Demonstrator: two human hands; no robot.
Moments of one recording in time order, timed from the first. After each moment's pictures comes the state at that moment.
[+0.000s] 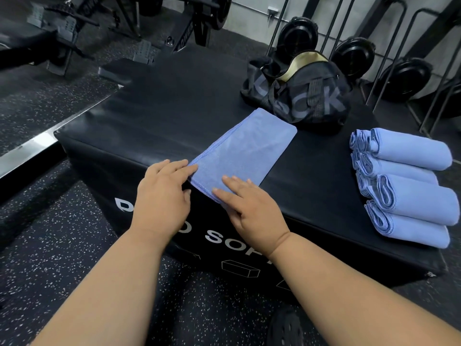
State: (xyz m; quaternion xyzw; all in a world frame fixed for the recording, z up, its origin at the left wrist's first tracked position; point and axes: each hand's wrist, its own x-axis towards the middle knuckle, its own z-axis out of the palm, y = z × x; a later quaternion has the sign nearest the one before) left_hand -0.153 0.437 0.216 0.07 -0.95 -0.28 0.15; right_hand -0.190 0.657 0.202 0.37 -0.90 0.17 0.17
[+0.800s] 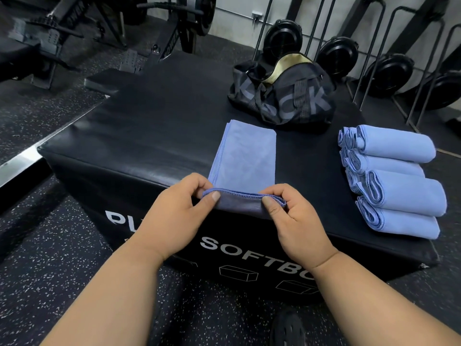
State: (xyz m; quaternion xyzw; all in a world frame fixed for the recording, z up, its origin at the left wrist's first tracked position) left_hand -0.139 0.467 0.249 -0.01 -0.85 -0.52 0.05; right_hand -0.153 0.712 0.266 0.10 -0.86 0.51 0.02
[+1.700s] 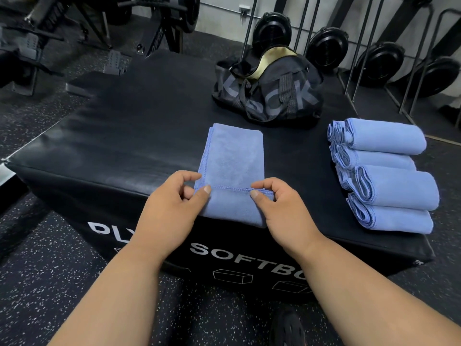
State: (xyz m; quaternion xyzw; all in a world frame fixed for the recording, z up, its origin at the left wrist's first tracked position) left_hand -0.164 0.496 0.246 0.07 -0.80 -0.59 0.04; right_hand -0.184 0.723 0.259 -0.03 -0.84 0.55 -0.02
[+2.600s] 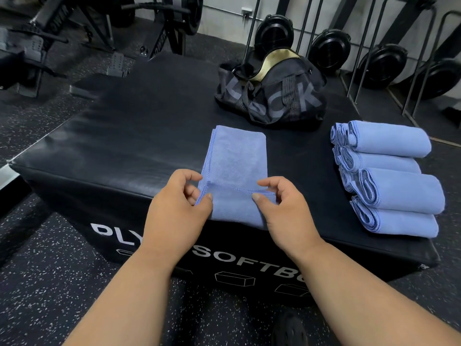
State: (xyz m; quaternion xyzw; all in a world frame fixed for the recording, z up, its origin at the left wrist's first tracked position) left_hand -0.160 0.508 0.253 0.10 -0.83 -0.54 0.10; right_hand -0.184 0.719 0.252 -0.03 -0.84 0.54 0.03
